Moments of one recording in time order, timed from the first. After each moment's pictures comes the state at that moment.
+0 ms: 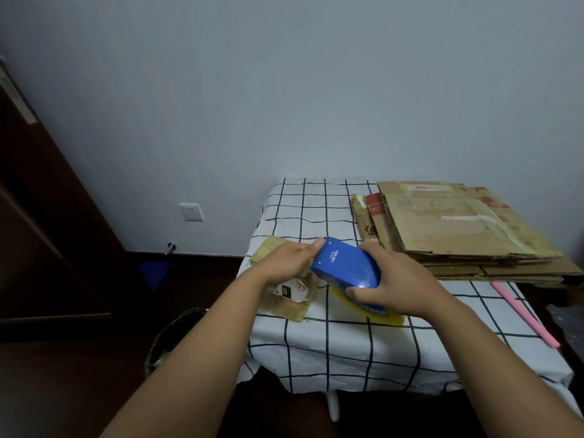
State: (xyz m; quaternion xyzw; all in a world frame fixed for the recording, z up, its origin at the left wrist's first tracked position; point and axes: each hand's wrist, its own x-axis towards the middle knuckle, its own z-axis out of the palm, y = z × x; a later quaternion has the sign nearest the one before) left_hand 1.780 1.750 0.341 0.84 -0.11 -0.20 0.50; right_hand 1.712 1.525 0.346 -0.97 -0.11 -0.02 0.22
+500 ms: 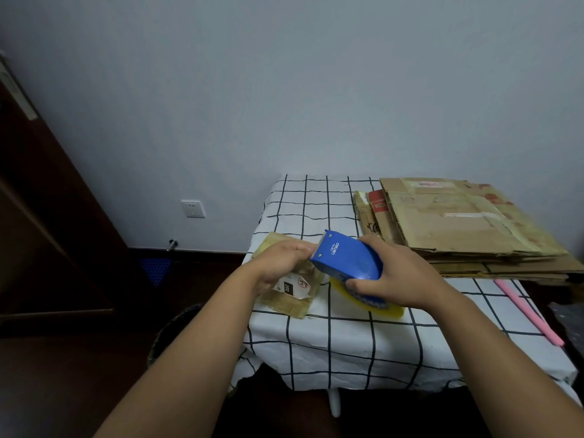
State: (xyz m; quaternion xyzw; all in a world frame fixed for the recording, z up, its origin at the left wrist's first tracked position) left_hand 1.778 1.761 0.340 0.77 -0.08 -0.24 0.58; right_hand 1.717 1.526 0.349 -0.96 -0.12 -0.03 0.24
